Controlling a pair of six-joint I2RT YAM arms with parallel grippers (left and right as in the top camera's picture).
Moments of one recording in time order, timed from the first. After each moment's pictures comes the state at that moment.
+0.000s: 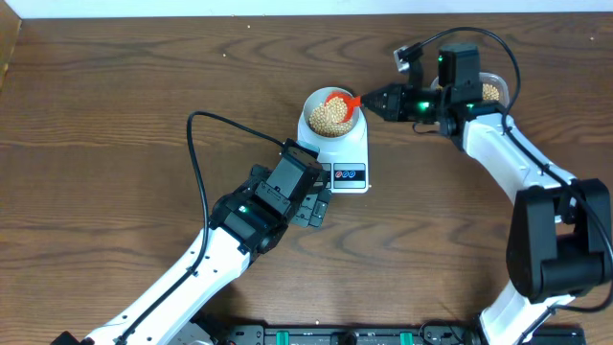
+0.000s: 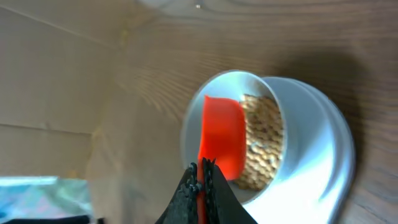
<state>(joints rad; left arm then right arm) -0.67 1.26 0.92 -0.68 -0.20 -0.25 0.18 1.86 1.25 -0.13 -0.84 0.38</state>
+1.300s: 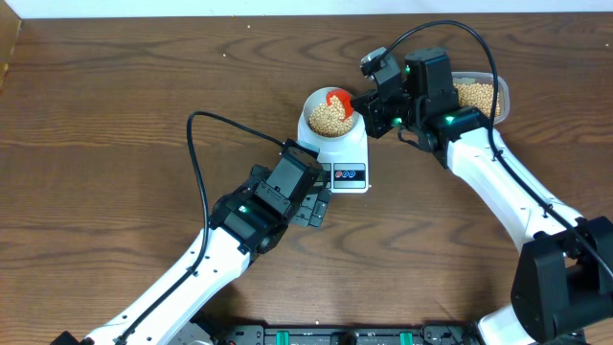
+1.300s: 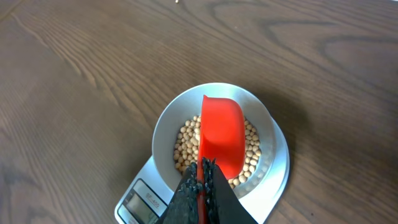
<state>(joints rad) -0.67 1.26 0.92 -0.68 -0.20 -0.25 0.35 1.71 1.25 -0.26 -0.44 -0.04</state>
